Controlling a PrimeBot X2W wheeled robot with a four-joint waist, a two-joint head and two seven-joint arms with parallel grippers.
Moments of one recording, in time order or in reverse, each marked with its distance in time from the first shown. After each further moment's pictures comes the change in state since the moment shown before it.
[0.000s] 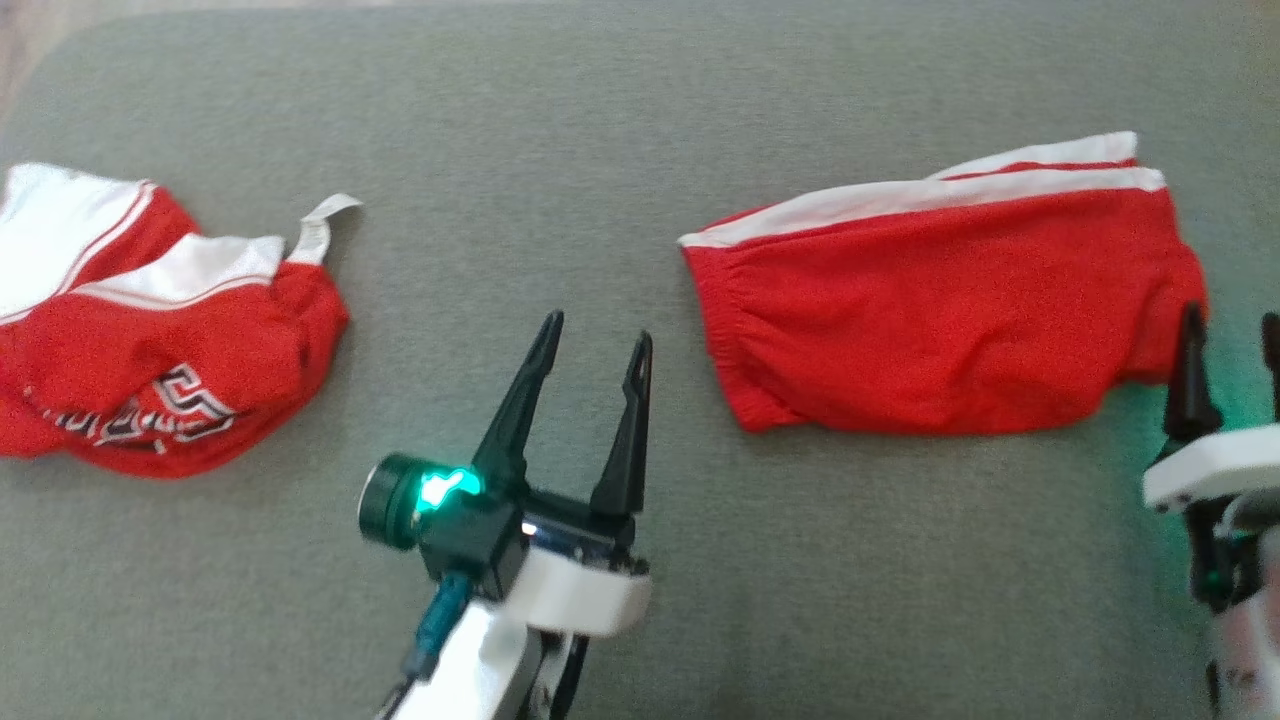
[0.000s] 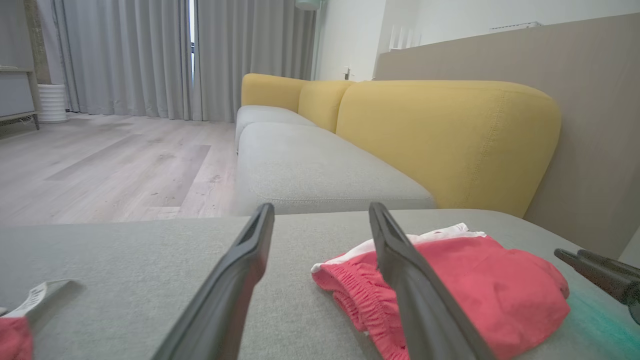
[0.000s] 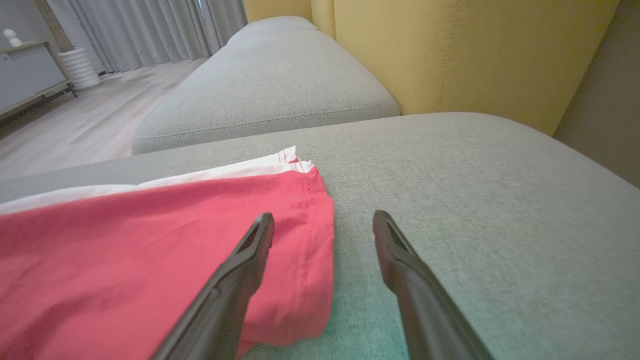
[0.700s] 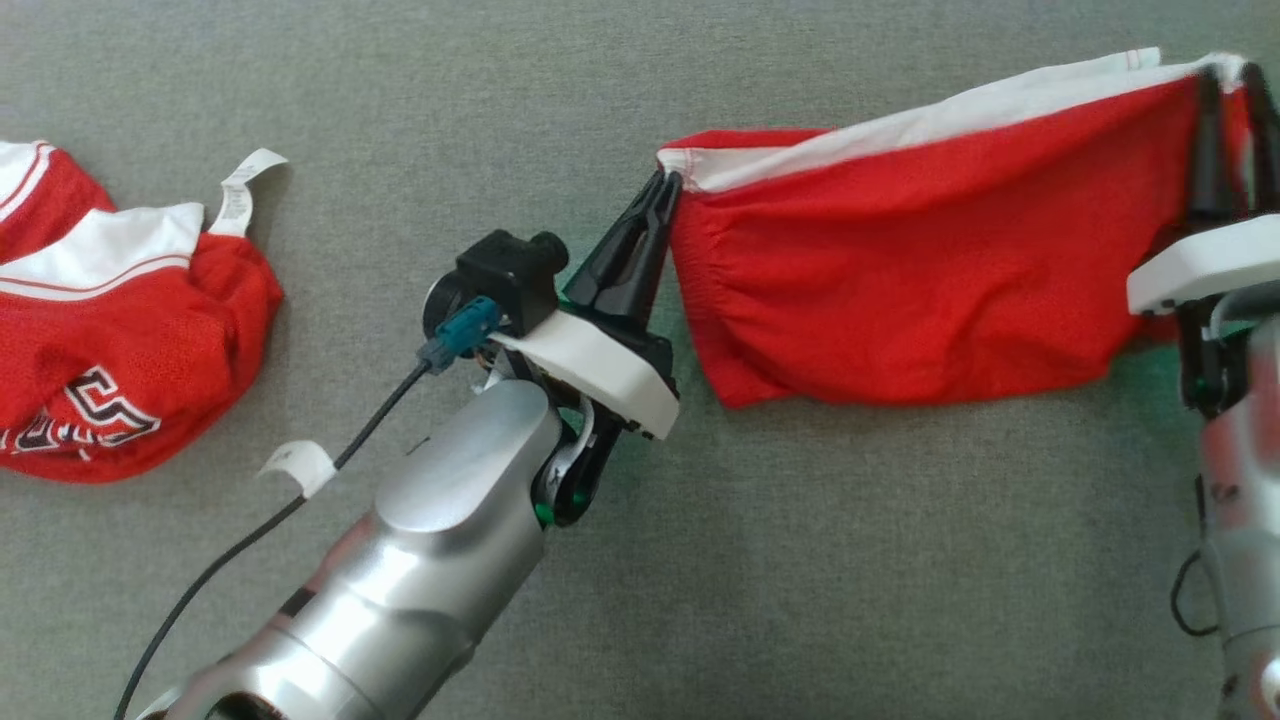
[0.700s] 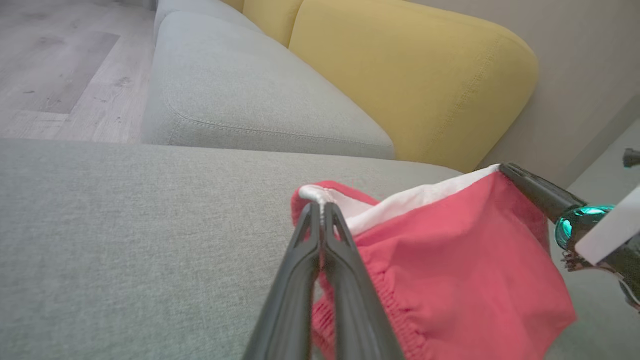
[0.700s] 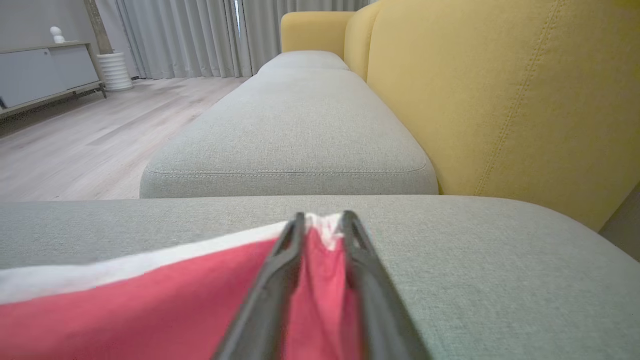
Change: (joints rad) left arm -0.520 -0.002 -0.289 0.483 -0.525 -0.163 0.007; right arm -0.351 -0.020 0.086 0.097 -0.114 0.000 -0.019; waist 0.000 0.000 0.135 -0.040
